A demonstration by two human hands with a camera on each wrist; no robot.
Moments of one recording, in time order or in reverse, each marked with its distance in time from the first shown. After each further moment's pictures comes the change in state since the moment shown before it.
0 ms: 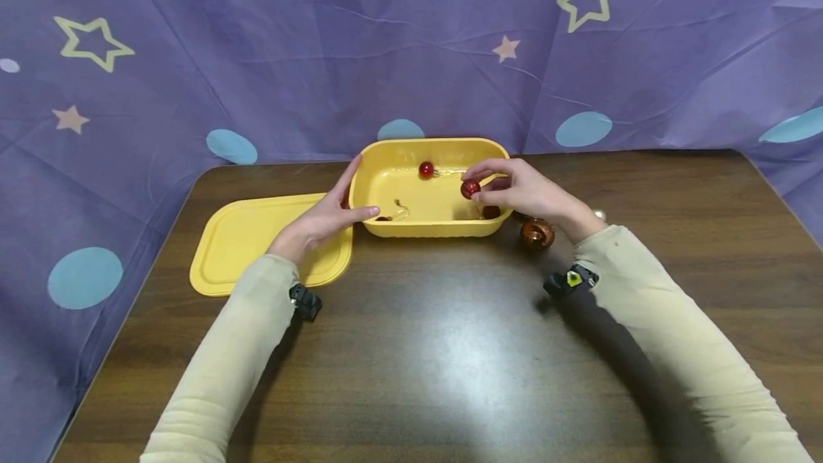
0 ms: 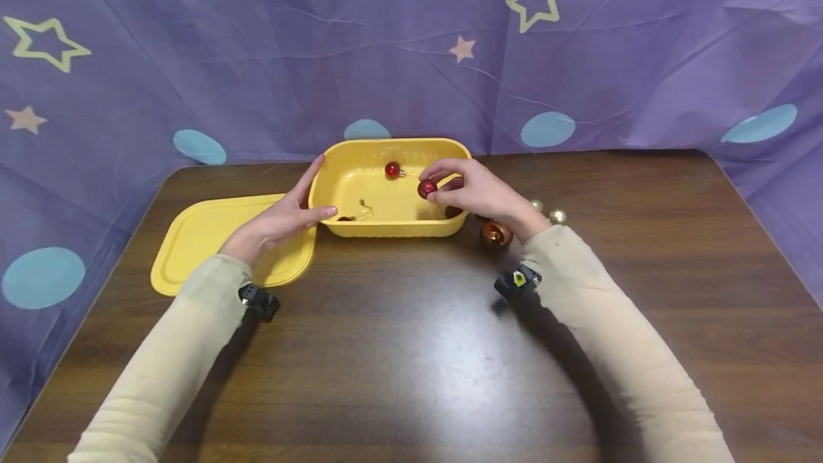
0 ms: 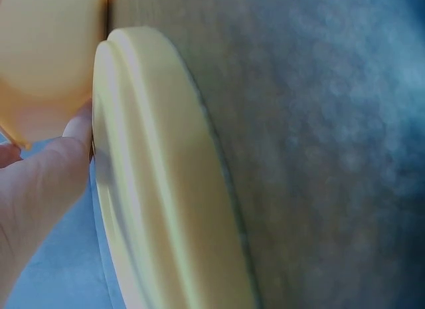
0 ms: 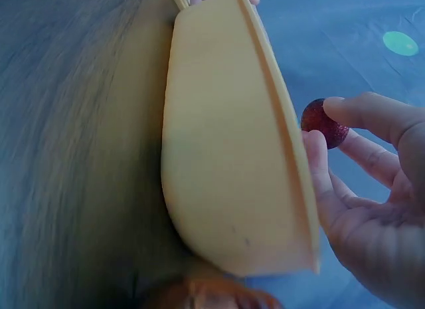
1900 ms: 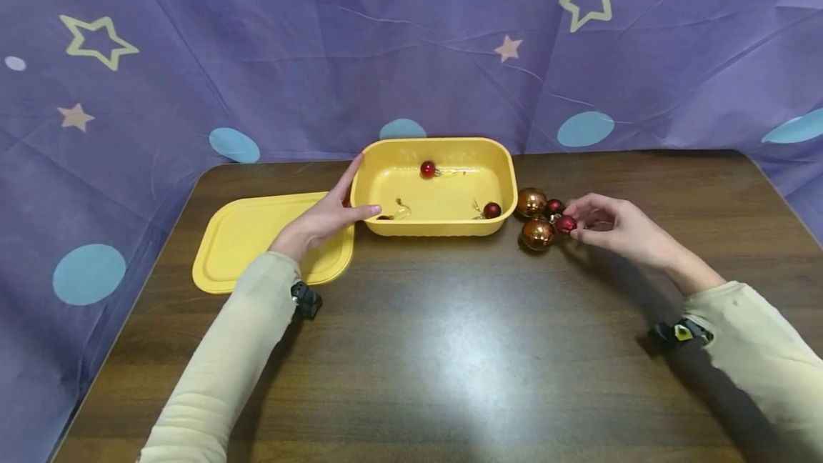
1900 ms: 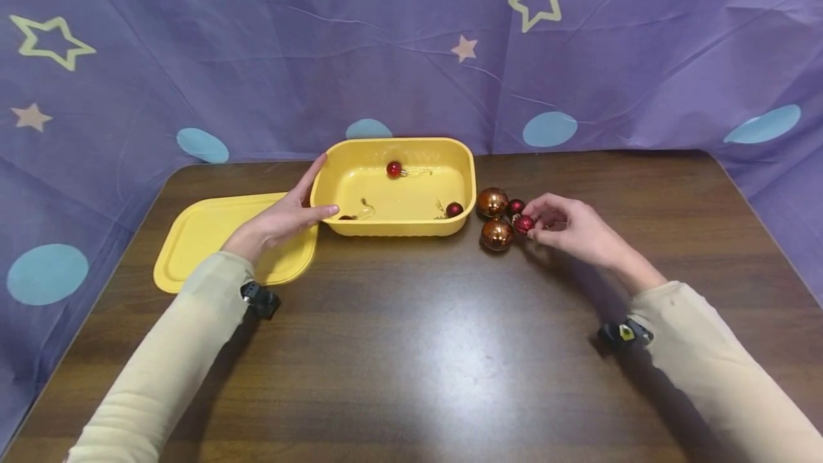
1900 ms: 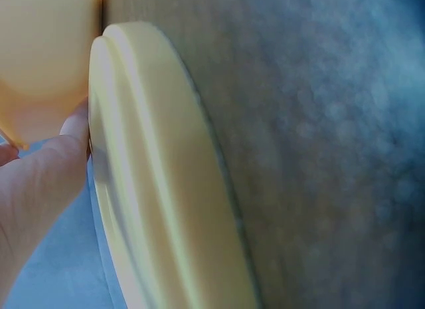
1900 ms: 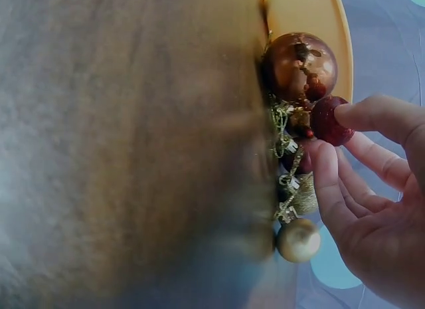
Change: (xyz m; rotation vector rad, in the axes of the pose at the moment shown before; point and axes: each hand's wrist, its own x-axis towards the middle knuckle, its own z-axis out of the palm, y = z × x) left_hand 0.000 0.000 0.000 0.003 0.002 0.003; right_hand -0.114 0.054 -0.047 -0.237 0.176 -0.008
